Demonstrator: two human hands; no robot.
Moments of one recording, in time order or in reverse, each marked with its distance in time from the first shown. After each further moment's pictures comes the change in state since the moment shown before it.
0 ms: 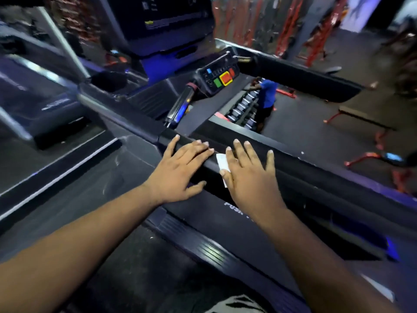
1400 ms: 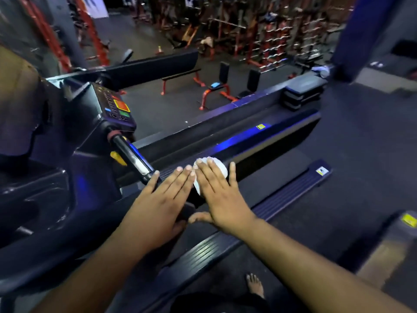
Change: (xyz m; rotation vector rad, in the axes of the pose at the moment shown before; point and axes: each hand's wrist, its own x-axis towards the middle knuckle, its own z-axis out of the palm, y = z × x) left_hand 0.046 -0.191 -0.021 -0.131 -0.345 0.861; right_hand 0.065 -0.203 0.068 -0.112 0.278 0.628
